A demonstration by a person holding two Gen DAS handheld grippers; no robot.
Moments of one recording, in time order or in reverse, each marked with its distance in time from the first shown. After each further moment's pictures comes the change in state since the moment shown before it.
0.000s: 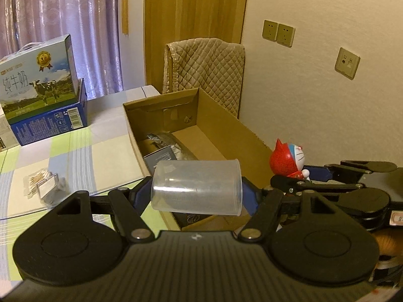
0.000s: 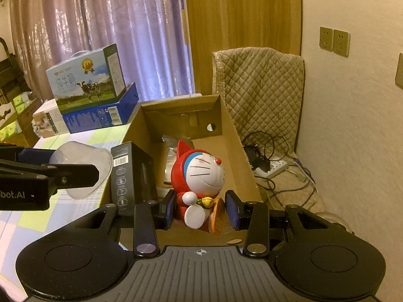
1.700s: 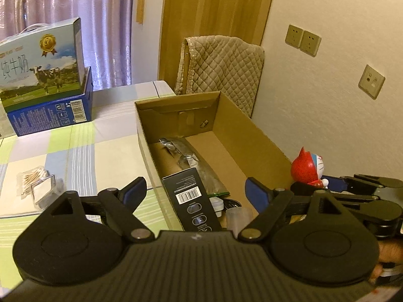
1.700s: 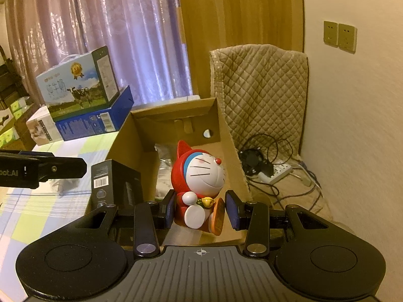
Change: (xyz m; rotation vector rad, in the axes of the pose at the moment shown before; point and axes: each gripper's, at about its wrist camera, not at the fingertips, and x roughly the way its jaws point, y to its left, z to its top) left arm 0.046 0.042 0.025 -0.093 0.018 0.014; right arm 0.042 -0.019 0.026 0.018 0.005 0.022
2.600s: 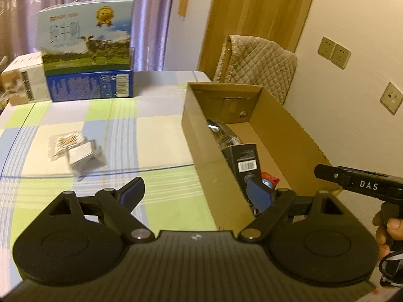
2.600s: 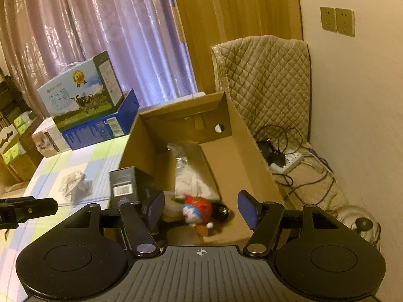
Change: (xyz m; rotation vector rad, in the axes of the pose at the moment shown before) left arm -0.038 0.062 -0.046 -0.139 0.004 0.083; right arm 0.001 0.017 -0.005 0.099 0.010 0.037
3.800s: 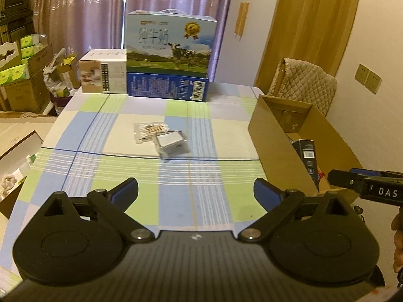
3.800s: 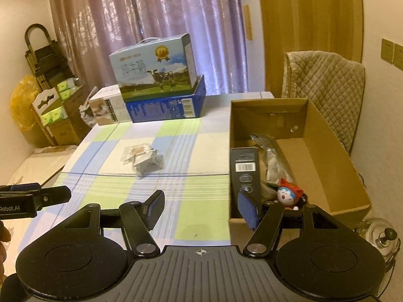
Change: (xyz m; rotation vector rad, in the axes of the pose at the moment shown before) left arm -0.107 0.099 -0.045 -0.109 -0.073 0.173; right arm -0.026 0.141 -0.029 -0.185 0.037 0.131
